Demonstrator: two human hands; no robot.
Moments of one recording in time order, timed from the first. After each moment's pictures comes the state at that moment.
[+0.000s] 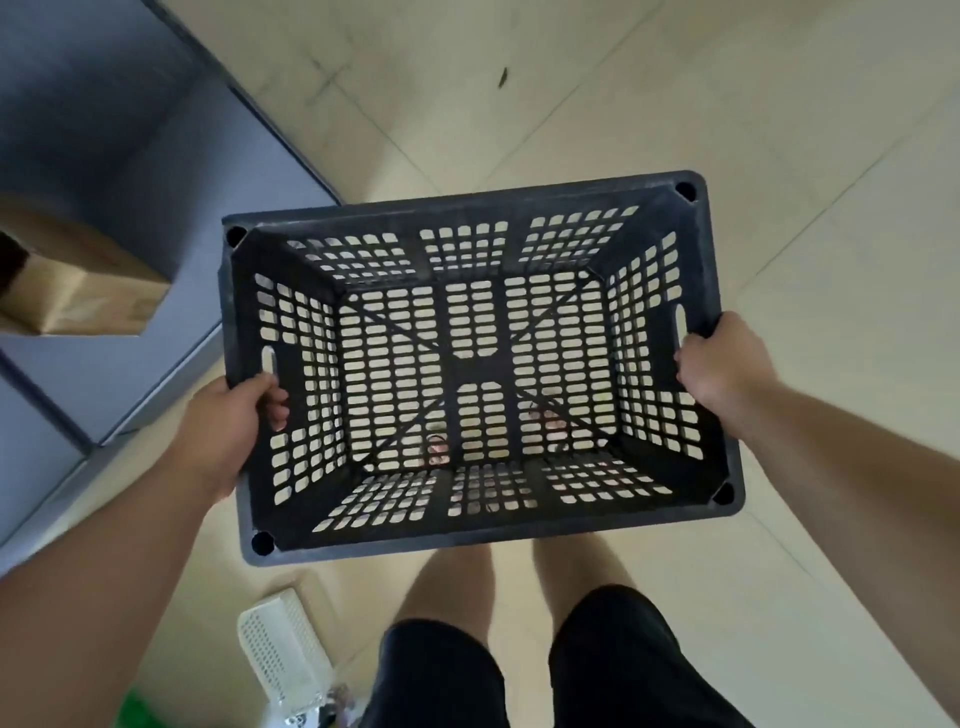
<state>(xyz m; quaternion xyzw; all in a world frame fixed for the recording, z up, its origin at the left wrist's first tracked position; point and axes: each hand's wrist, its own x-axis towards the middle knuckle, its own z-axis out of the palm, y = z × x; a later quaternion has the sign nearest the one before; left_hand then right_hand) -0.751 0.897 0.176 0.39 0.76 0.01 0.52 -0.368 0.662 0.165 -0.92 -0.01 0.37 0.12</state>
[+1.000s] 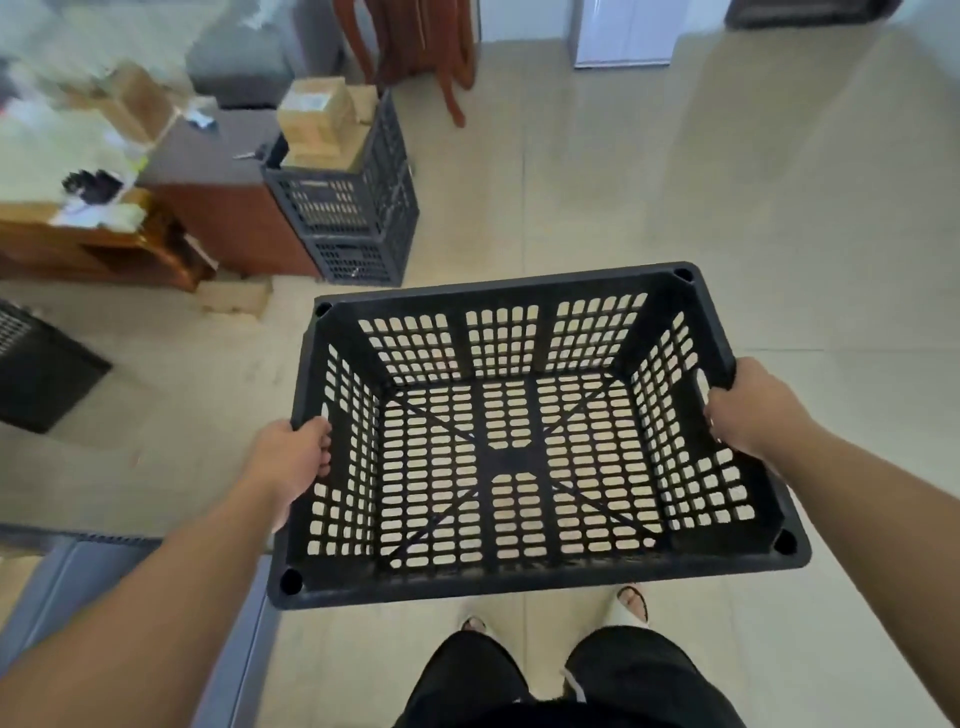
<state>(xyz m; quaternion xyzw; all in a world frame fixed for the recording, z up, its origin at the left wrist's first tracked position) -0.486 0.765 0.587 0.75 0.44 -0.07 0.49 -0.376 0.319 0.610 -0.93 0.19 0.17 0.25</state>
